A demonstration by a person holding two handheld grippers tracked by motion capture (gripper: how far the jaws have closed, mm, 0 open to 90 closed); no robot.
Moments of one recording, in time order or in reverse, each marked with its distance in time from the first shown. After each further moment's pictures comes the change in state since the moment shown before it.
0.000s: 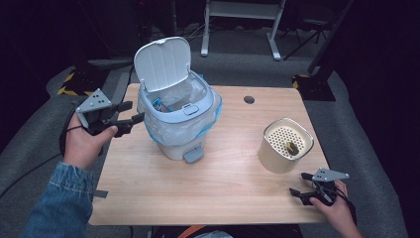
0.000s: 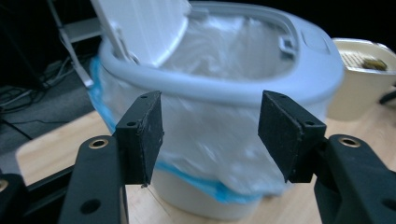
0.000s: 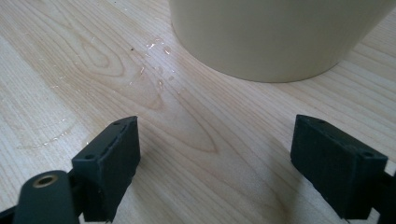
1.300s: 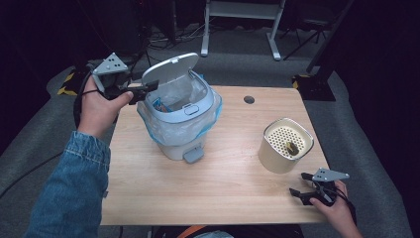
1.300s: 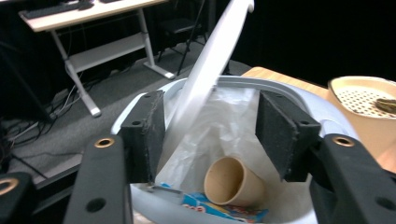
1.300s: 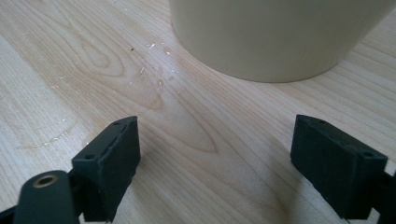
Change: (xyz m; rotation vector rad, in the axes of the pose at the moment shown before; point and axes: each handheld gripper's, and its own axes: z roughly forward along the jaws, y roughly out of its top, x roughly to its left) left arm 0.003 0.067 0.032 -0.058 -0.014 0.081; right arm 0.000 0.000 0.000 0.000 0.000 0.000
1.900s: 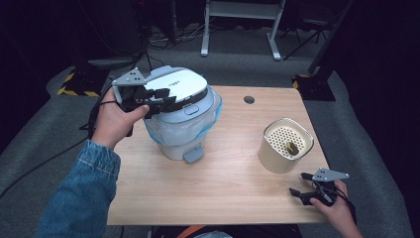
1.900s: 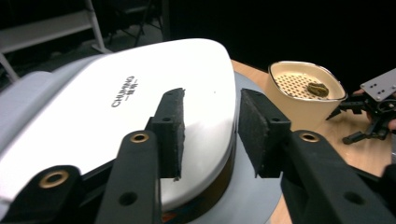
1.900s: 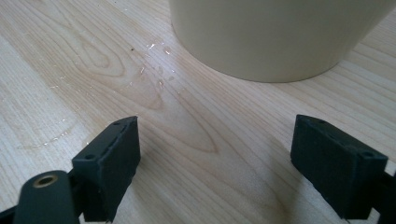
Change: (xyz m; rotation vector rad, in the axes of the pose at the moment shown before) left arm -0.035 -0.009 0.026 0.075 -0.188 -0.065; right arm 0.000 0.000 0.000 -0.001 -0.001 0.000
